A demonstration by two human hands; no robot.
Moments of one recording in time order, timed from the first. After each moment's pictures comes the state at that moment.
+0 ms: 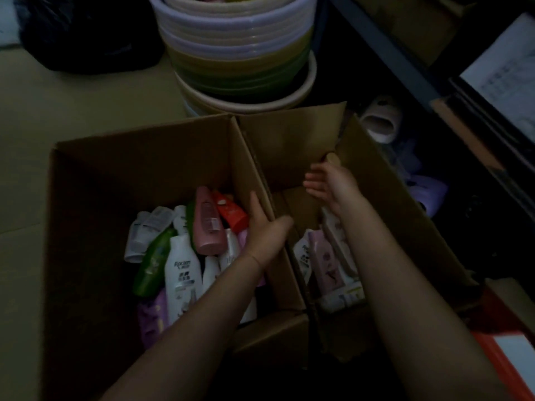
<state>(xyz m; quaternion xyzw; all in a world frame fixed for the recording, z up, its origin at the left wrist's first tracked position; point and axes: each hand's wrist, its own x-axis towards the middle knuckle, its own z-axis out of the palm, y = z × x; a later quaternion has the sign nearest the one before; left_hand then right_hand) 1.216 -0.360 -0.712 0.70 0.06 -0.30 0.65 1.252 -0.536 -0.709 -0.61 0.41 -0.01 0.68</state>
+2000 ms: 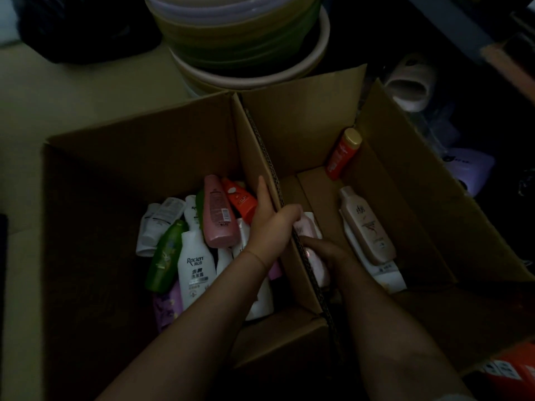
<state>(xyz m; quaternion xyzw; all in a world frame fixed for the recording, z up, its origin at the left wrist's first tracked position) 1.216 -0.357 -0.728 0.70 0.04 -0.30 0.65 1.156 -0.500 -0.874 -0.52 0.45 0.28 0.67</state>
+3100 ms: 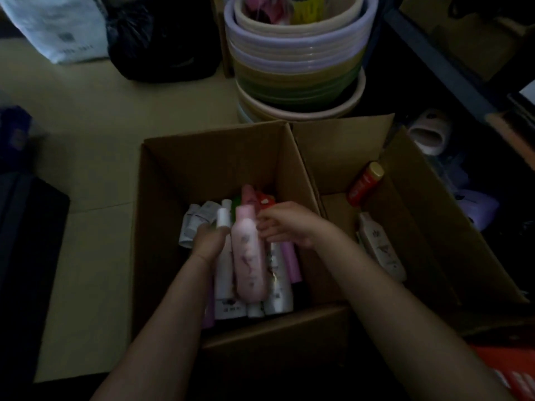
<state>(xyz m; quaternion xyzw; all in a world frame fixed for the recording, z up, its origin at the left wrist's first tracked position) 1.246 -0.198 -0.742 0.76 0.27 -0.23 0.54 1.234 -0.370 -0.686 -0.68 0.23 0.30 0.62</state>
